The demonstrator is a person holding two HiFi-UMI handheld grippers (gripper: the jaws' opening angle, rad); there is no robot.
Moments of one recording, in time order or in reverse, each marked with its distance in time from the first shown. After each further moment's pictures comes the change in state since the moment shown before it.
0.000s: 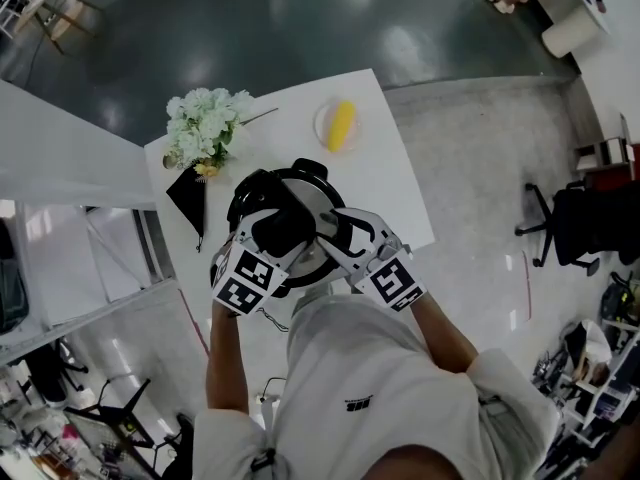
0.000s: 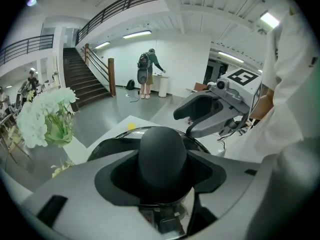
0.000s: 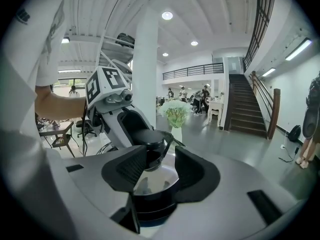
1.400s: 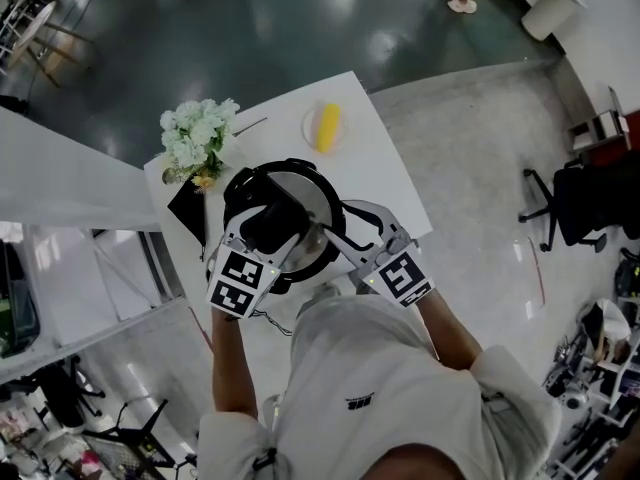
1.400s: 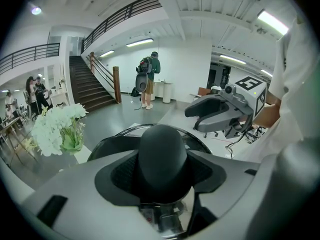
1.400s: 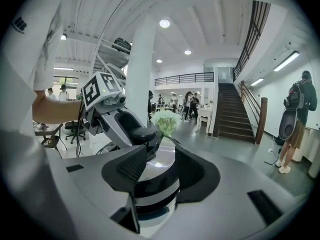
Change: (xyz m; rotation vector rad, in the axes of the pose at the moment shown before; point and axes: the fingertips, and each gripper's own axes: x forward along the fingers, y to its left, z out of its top) left arm -0.028 -0.006 0.024 0.009 -0.062 0.073; right arm -0.045 -0.005 0.018 -0.011 -0.086 -0.122
